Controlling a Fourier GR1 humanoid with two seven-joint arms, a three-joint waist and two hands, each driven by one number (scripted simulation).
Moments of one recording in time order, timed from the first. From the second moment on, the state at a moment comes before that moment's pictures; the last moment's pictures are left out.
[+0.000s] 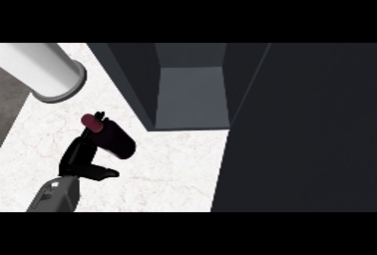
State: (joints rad) left arm -0.33 0.22 0.21 -0.63 0.09 -0.43 -0.58; right arm -0.12 -0.30 0.63 -2.51 0.09 -0.49 0.63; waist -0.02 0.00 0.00
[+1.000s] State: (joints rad) left arm -0.44 0.20 0.22 -0.41 0.06 -0.39 -0.75; right arm -0.10 -0.37 0.64 -2.51 0.10 -0.53 0.60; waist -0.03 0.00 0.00
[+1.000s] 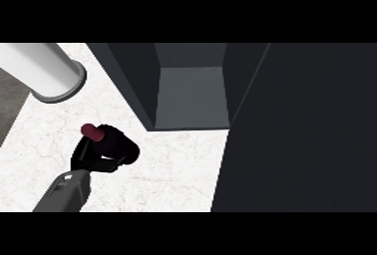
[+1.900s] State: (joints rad) left arm -0.21 0.11 0.14 -0.74 0.07 -0.33 -0.81; right arm -0.01 -0.43 0.66 -2.51 0.09 -0.56 0.50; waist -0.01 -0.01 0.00
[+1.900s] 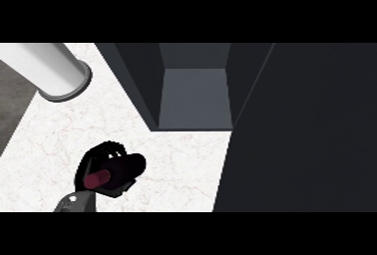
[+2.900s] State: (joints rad) left arm 0.08 0.00 -0.23 -1.42 0.15 -0.12 -0.44; right arm 0.05 -0.48 0.66 -2.51 0.08 -0.58 0.40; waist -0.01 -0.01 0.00
